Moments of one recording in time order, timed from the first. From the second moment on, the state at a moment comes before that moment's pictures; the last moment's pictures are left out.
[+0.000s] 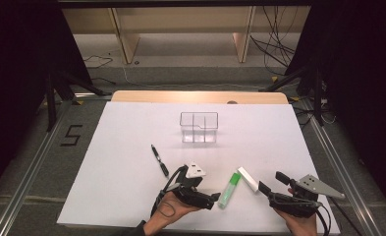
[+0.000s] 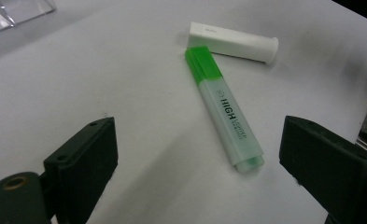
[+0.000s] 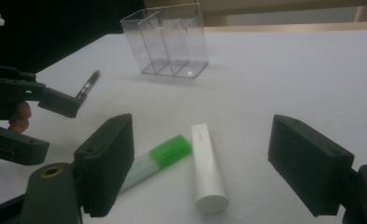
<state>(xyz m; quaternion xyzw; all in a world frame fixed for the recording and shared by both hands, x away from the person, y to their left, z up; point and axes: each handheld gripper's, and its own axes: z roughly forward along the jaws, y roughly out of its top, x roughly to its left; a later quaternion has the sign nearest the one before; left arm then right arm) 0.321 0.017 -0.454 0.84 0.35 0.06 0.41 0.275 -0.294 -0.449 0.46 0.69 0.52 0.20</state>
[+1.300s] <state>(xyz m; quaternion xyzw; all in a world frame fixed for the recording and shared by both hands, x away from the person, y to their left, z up) 0.365 0.061 -0.457 0.80 0.44 0.15 0.38 0.269 -0.292 -0.451 0.46 0.69 0.52 0.20</state>
